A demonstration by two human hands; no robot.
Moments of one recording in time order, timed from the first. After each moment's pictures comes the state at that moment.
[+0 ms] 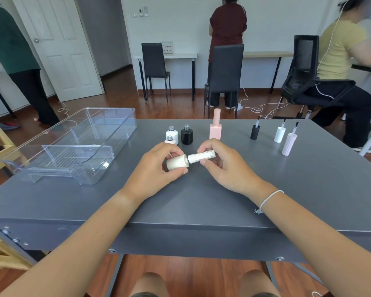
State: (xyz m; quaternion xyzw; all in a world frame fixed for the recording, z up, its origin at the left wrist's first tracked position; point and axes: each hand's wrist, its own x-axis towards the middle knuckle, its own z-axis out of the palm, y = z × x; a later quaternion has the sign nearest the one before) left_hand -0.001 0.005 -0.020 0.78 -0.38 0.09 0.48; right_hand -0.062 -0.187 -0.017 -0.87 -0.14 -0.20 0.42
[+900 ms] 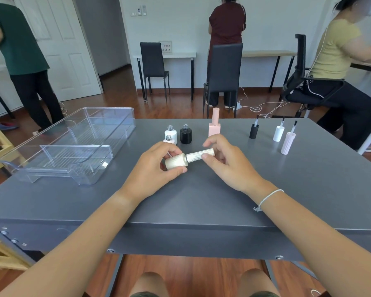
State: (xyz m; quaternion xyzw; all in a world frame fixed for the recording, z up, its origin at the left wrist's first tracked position) left_hand -0.002 0.005 -0.019 0.78 -0.38 0.10 0.48; right_hand -0.063 -0.192 -0.016 -0.88 -0.09 -0.21 0.41
